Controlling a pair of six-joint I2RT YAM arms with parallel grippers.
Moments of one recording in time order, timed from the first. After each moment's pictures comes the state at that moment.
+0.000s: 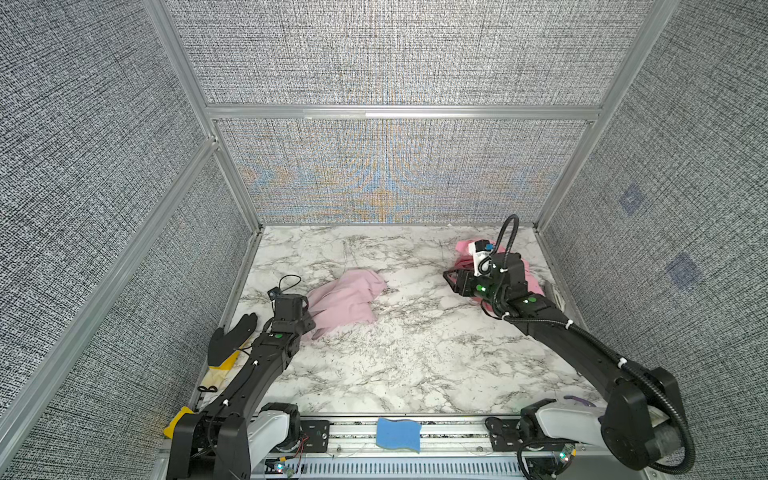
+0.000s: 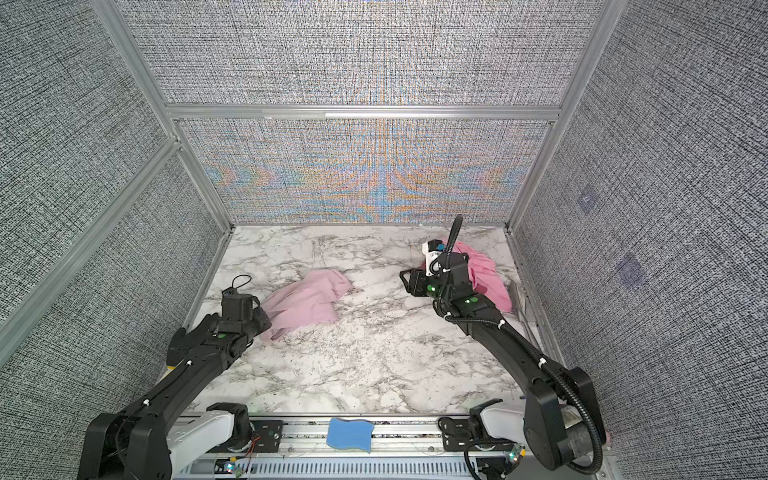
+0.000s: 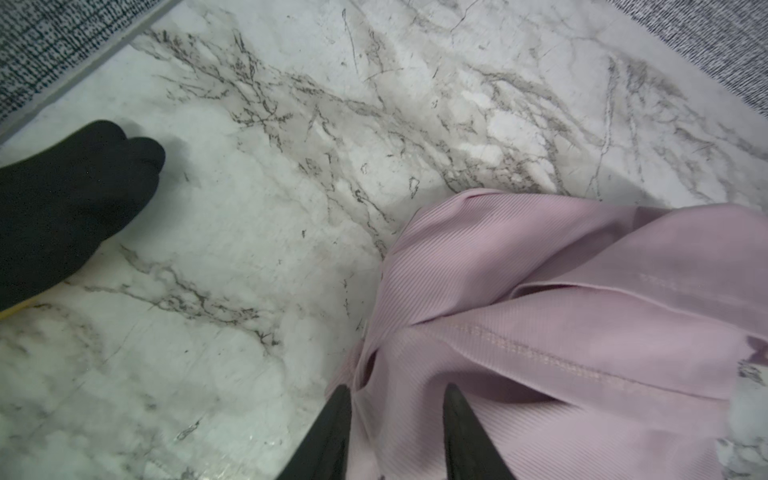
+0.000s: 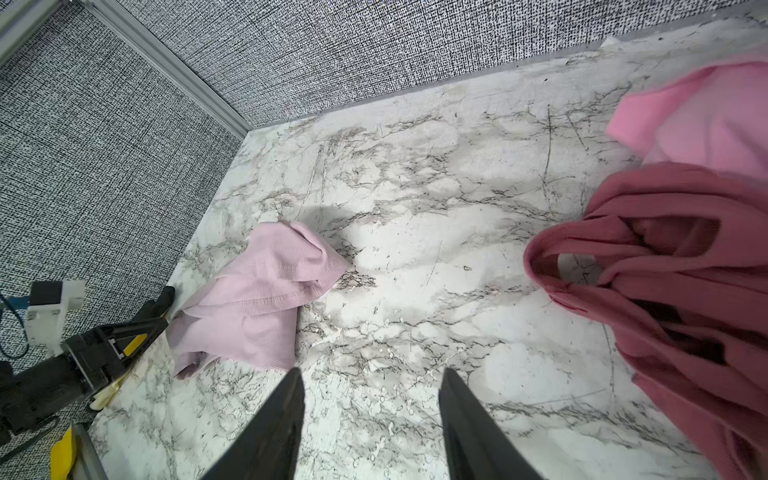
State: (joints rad) left arm -0.13 1.06 0.50 -0.24 -0.19 -0.56; right arm 0.35 1.26 0.86 -0.09 -0.27 0.43
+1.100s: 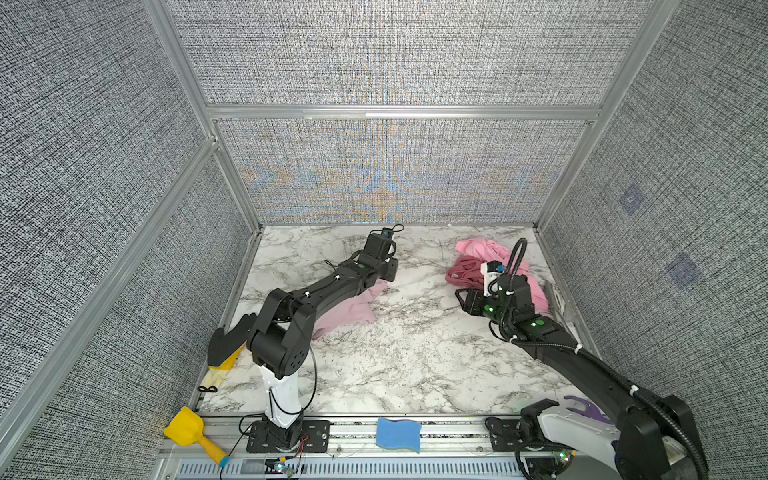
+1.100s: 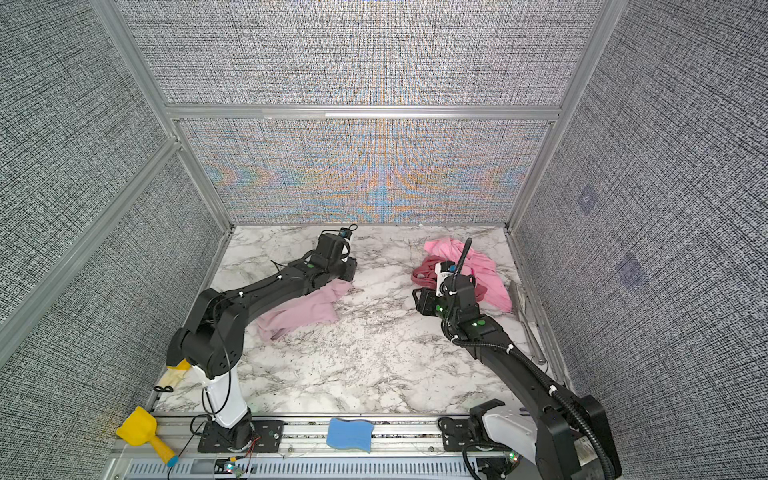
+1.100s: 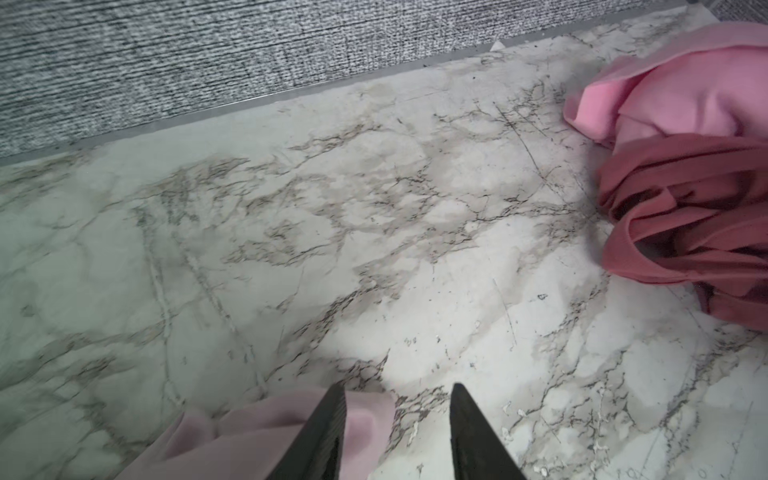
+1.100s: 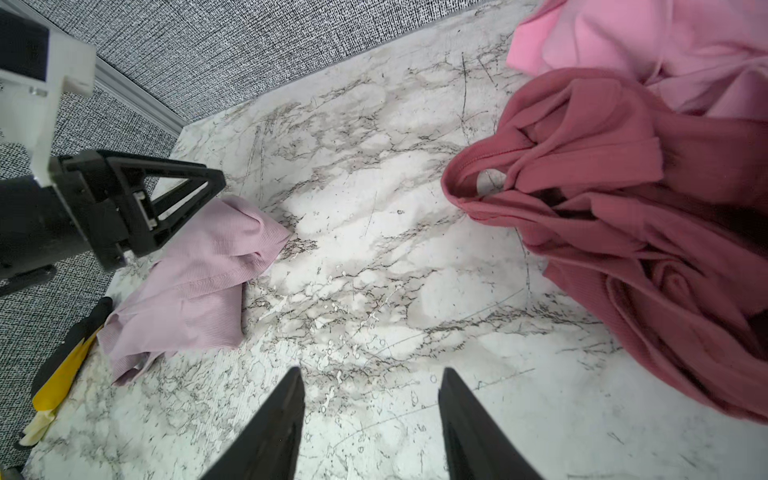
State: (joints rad) left arm -0.60 1.92 1.41 -0.22 -0.08 -0.15; right arm 0.34 1.11 0.65 -0.10 -0.14 0.49
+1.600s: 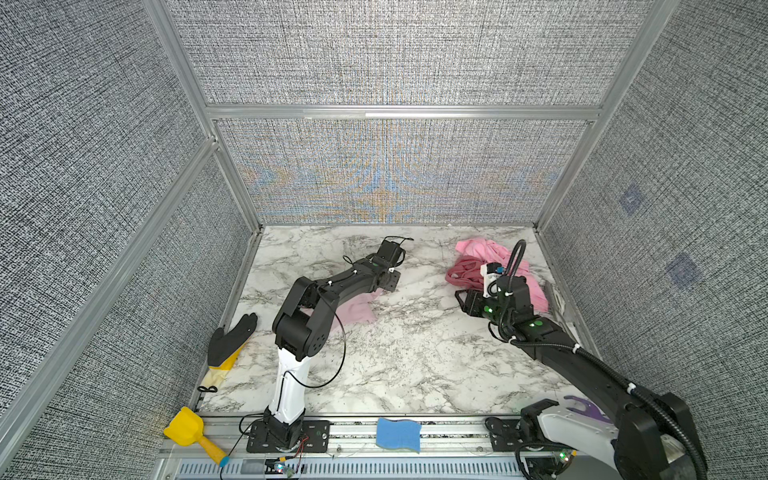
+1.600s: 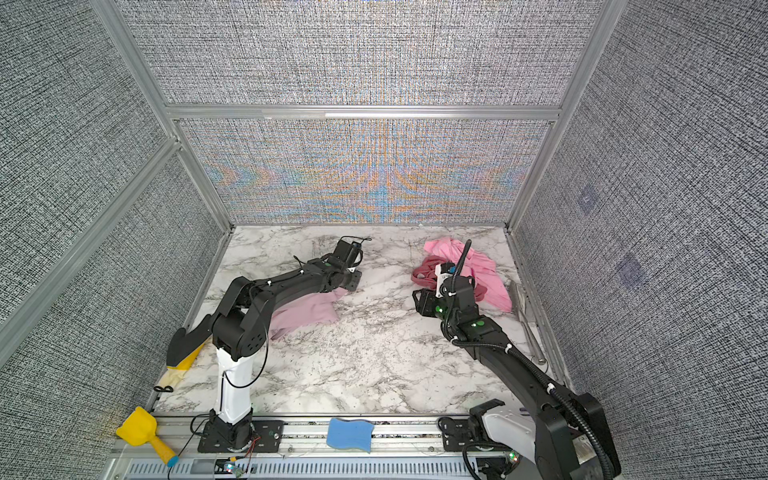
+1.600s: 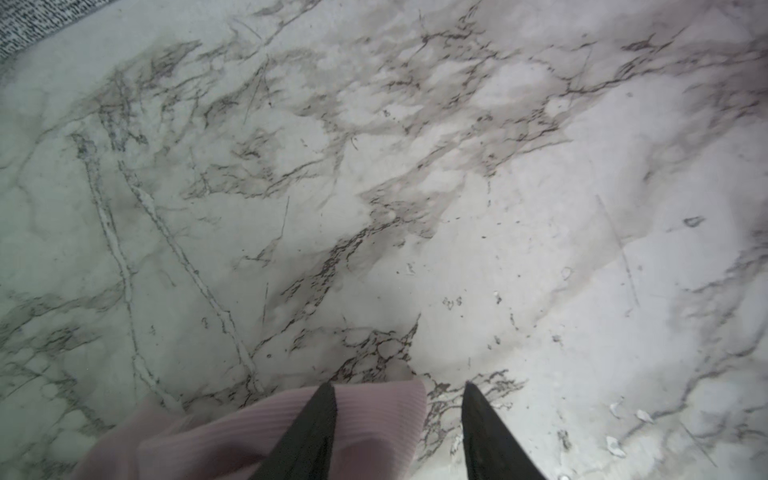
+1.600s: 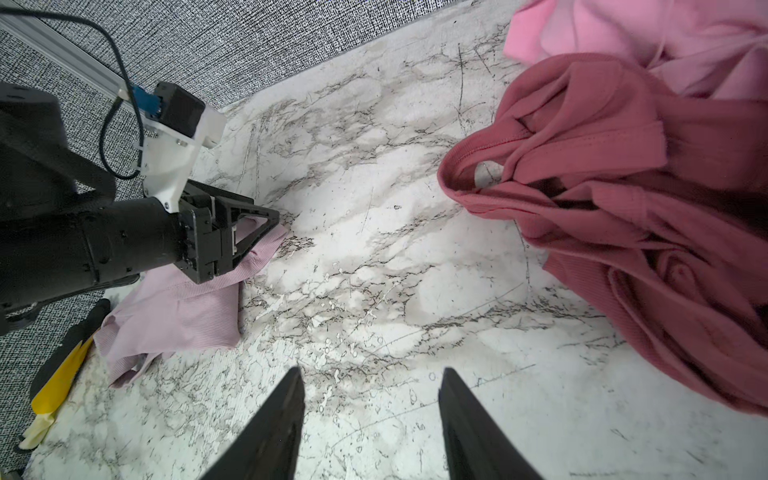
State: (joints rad) left arm -0.62 2.09 1.50 -0.40 -0.21 -0.11; right arm 0.34 1.13 0.64 -0.08 -0.14 0.50
